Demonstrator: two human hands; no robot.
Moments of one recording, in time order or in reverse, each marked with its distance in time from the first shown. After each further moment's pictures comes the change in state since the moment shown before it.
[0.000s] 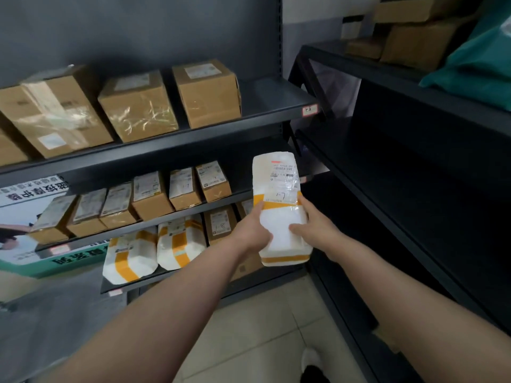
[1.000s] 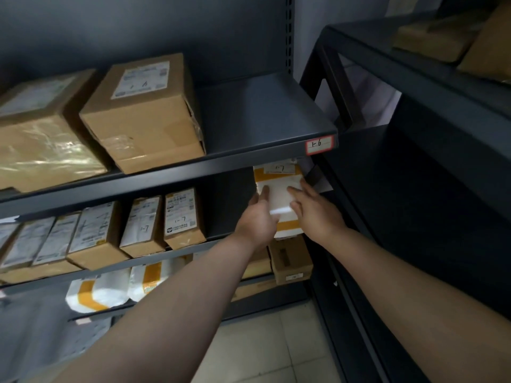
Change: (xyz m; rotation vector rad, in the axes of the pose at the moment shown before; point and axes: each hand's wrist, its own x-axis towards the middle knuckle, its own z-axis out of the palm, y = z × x) left_hand 0.235 0.084 0.006 0.254 0.227 0.130; right_hand 0.257 -0.002 -0.078 -0.643 0.050 -0.299
